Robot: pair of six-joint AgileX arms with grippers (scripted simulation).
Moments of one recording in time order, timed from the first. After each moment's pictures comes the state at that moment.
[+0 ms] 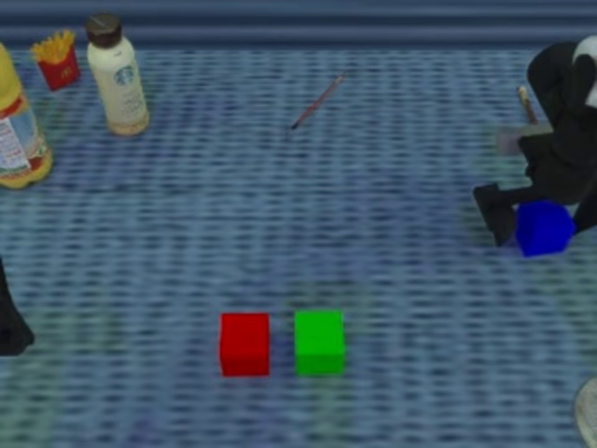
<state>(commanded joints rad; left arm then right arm) 0.02 0.00 0.00 0.00 0.00 0.00 0.13 2.31 1.61 -0.87 0.00 -0.04</state>
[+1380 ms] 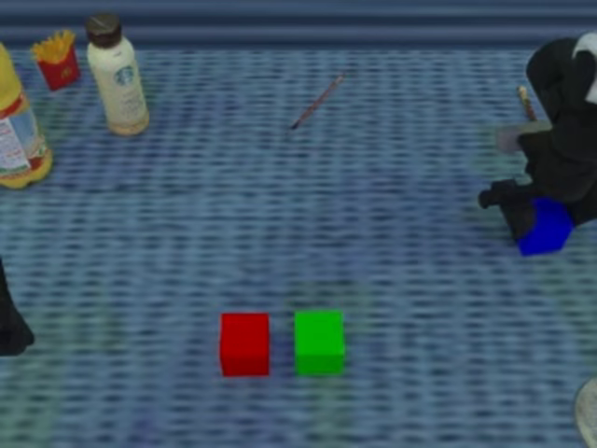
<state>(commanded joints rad) 0.02 0.00 0.00 0.00 0.00 0.00 0.13 2.30 1.63 -0.89 0.00 -0.04</state>
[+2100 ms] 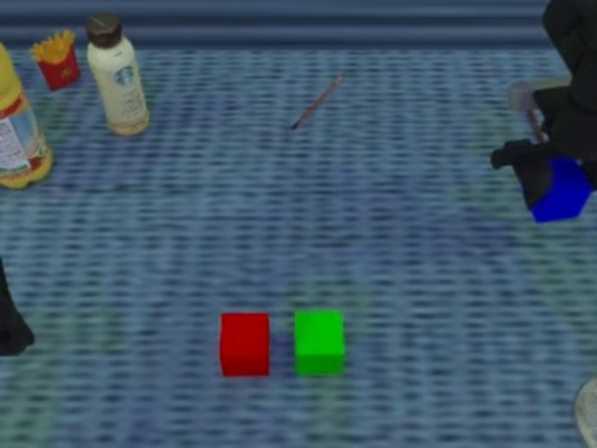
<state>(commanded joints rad) 0.02 0.00 0.00 0.00 0.00 0.00 0.13 2.22 1.74 -1.10 0.00 -0.04</state>
